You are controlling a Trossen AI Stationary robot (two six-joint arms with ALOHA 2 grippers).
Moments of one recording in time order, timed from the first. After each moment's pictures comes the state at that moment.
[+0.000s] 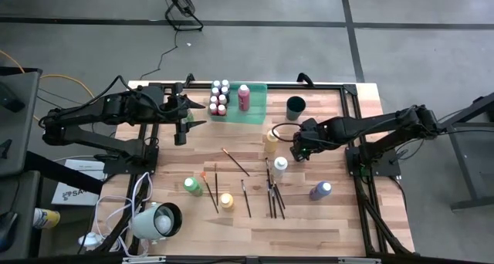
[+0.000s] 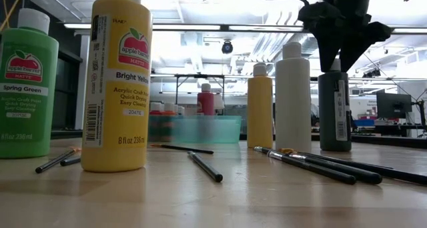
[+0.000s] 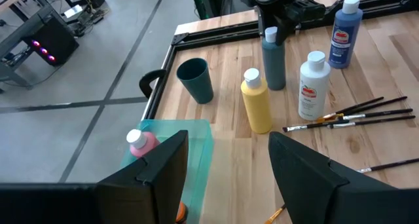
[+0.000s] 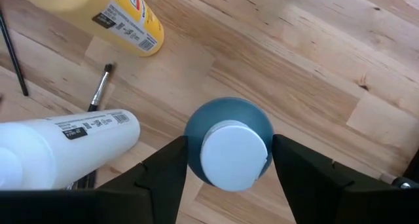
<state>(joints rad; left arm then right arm) 0.08 0.91 1.20 -0.70 -0.20 0.22 0.09 1.34 1.10 -1.15 0.25 1.17</state>
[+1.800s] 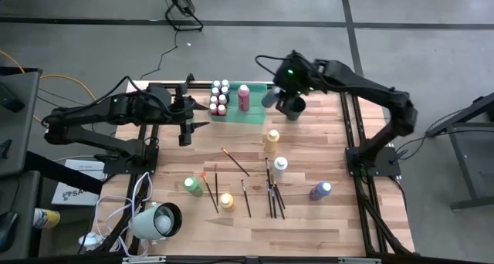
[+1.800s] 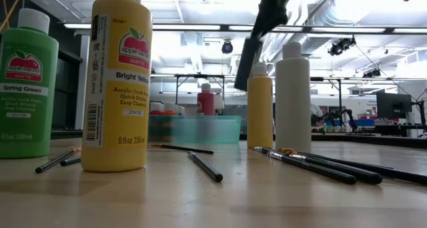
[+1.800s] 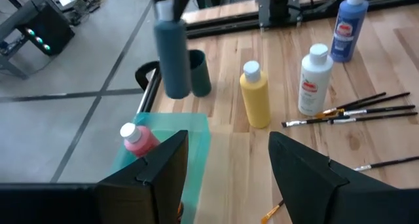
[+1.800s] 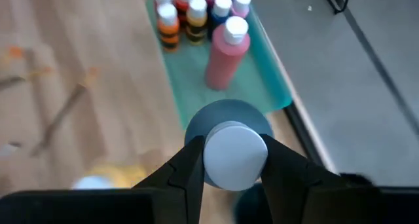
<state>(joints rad) 0.08 0.95 1.21 -0.71 -0.20 0.20 -0.41 1.57 1.68 -1.00 0.08 -0.07</state>
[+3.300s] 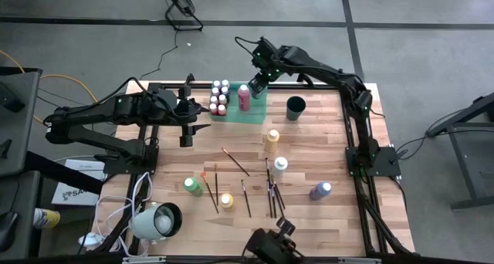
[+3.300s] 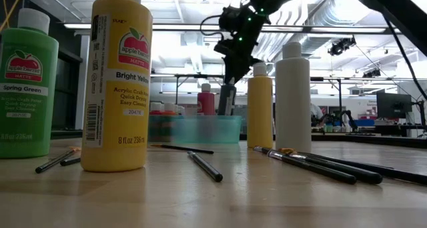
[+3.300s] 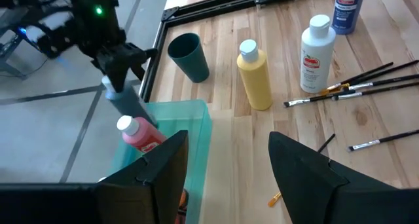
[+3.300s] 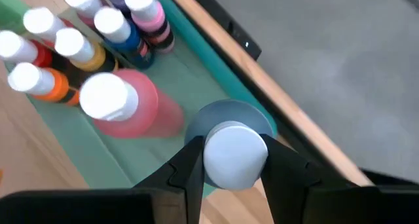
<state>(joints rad) 0.08 0.98 1.20 -0.74 -0.20 0.26 -0.60 2.07 2.03 -0.97 0.04 0.16</state>
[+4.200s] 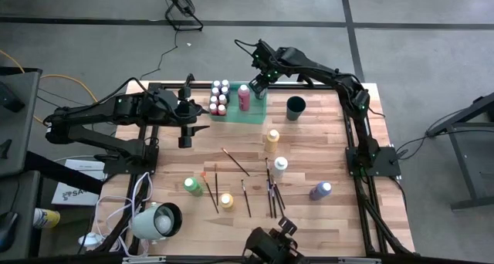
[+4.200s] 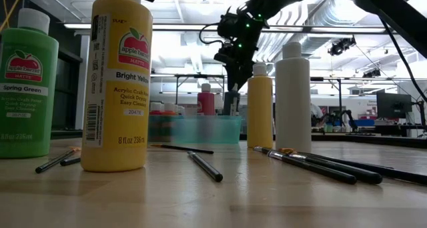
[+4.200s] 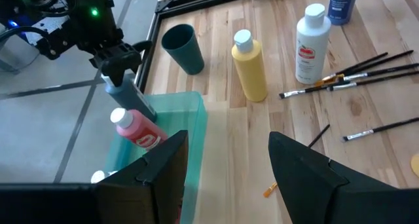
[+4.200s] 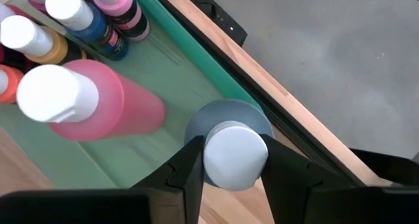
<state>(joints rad) 0.08 0.98 1.20 -0.77 -0.19 0.26 -0.60 2.11 2.03 -1.00 0.10 0.21</state>
